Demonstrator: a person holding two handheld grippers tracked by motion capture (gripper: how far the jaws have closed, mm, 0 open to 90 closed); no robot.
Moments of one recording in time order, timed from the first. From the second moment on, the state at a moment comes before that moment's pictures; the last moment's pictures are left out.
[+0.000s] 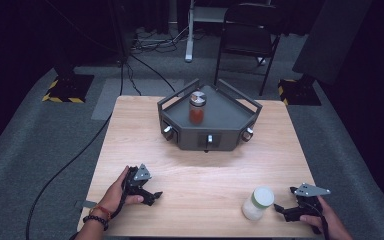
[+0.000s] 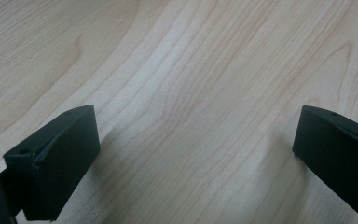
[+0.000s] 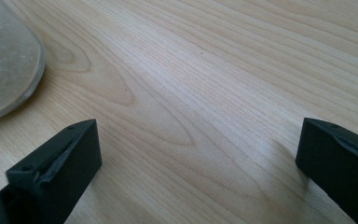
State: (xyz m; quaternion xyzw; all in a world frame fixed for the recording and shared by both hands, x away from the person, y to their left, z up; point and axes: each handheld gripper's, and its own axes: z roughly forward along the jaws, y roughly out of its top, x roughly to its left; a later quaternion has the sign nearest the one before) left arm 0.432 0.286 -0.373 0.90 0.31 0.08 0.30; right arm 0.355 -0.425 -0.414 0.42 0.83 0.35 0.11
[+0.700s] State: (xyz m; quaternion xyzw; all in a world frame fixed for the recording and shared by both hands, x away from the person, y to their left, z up) left arm 0.432 0.286 -0.372 0.90 0.32 0.08 0.30; right arm 0.356 -0.426 -0.414 0.42 0.83 0.35 0.11
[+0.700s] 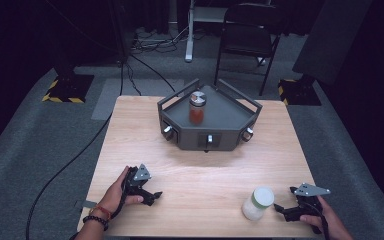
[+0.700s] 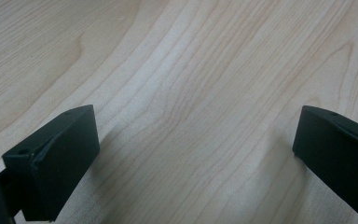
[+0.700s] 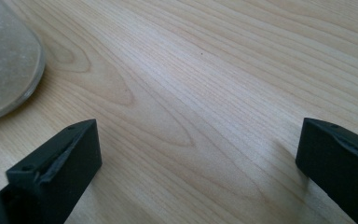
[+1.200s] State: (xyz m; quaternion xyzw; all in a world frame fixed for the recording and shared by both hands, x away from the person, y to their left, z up) left arm 0.431 0.286 -0.372 0.90 0.32 0.08 0.30; right arm 0.349 -0.433 -0.407 0.39 0.83 0.37 0.12
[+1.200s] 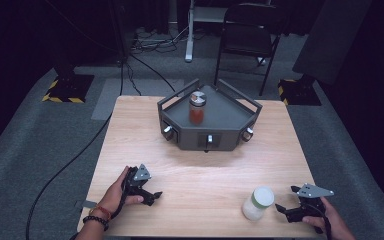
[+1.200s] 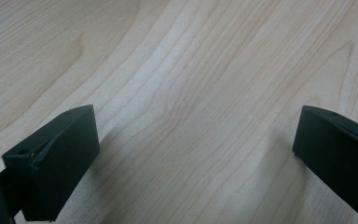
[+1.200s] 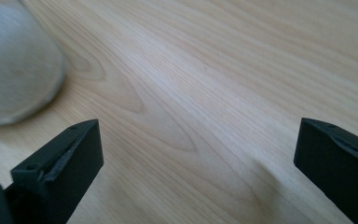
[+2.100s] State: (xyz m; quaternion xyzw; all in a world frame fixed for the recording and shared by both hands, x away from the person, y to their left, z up) left arm 0.431 0.285 -0.372 0.89 0.32 0.08 0.30; right arm 0.342 -0.432 -0.394 0.25 0.81 0.51 0.09
